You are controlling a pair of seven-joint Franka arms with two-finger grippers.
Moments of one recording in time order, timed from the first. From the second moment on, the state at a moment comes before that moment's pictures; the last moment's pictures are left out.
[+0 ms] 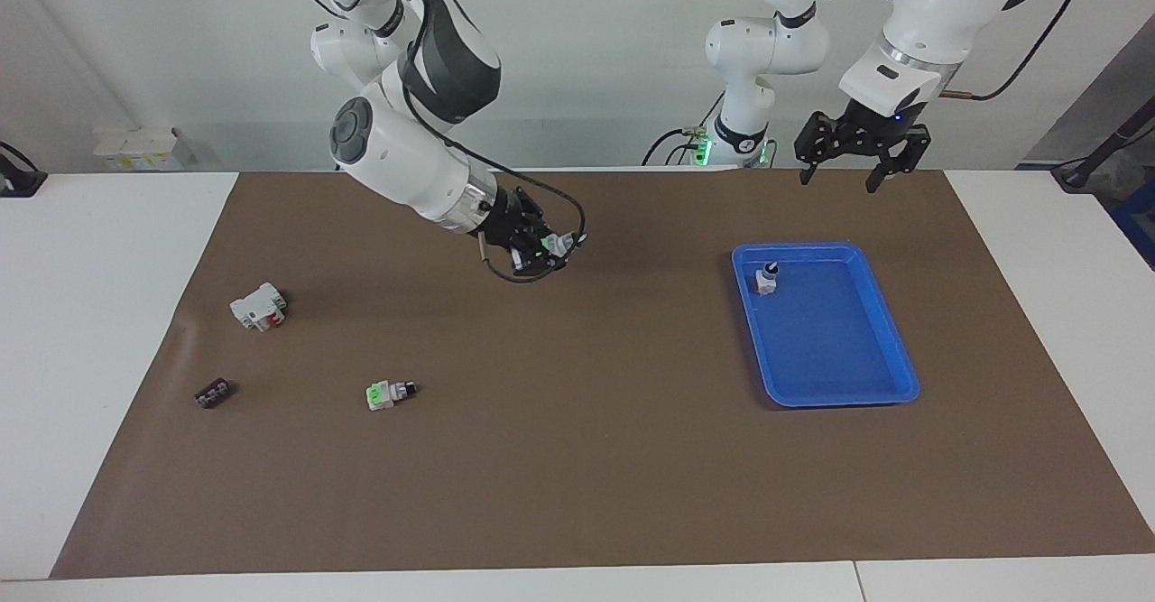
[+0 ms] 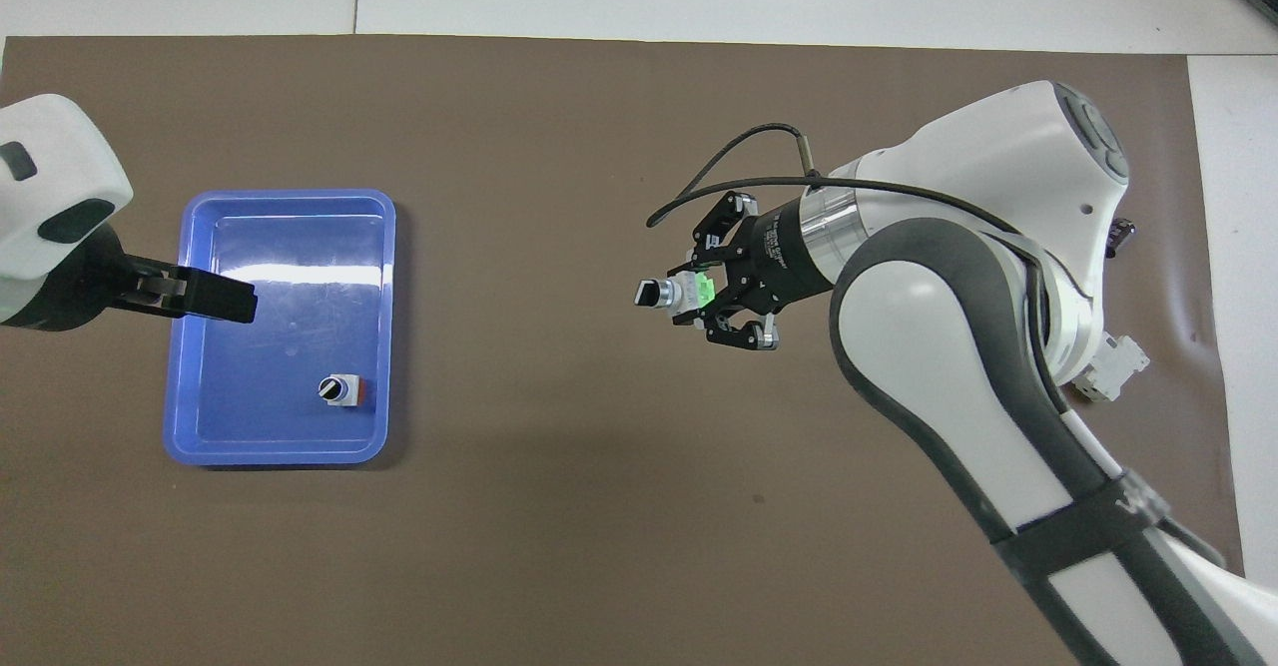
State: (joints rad) left arm -0.15 -0.09 -0.03 -1.66 -0.11 1.59 0.03; right arm 0.20 0.22 0.19 -1.69 0.69 1.95 1.65
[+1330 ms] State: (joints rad) left arm -0.16 -0.21 -0.03 -1.97 -0.86 1.92 0.45; right arm 0.38 0.22 0.19 -1.66 0.88 2.22 1.78
